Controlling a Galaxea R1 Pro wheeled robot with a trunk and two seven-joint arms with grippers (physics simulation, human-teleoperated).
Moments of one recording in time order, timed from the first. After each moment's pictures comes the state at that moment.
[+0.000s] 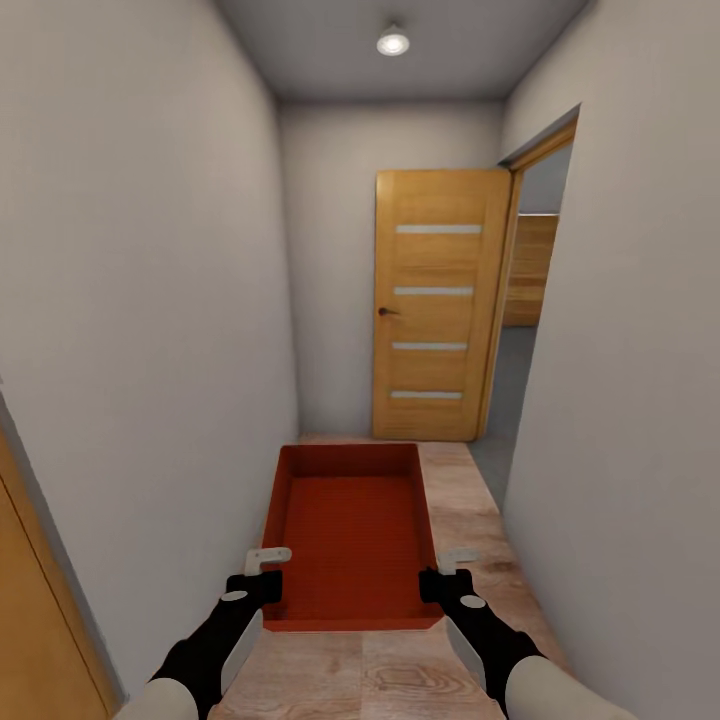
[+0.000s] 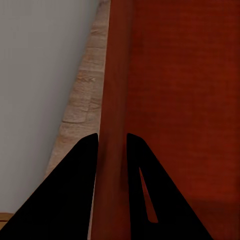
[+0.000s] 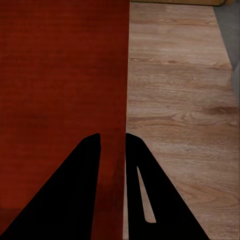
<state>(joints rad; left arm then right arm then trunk) -0.53 -0.07 -0.11 -0.55 0.13 0.18 0.23 -0.63 0.10 0.16 -0.30 -0.08 -0.04 -0.10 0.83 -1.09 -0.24</state>
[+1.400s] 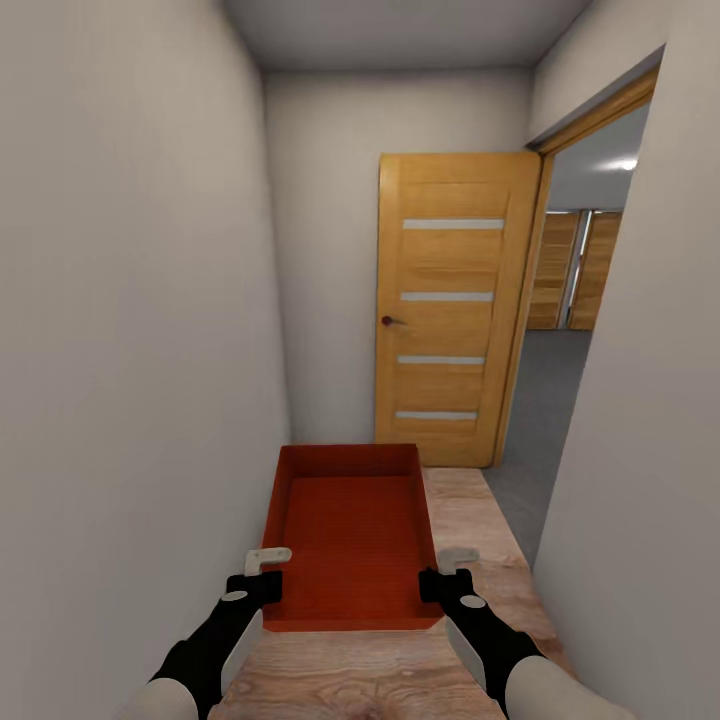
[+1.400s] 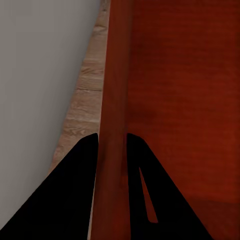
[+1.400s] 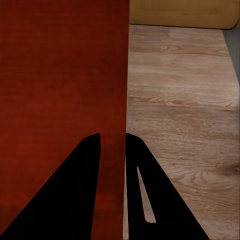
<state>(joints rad) -0.53 -0.07 -0.11 -0.55 0.13 0.18 0.23 -0.63 0.10 0.16 -0.30 -0.08 -0.04 -0.10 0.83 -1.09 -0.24</state>
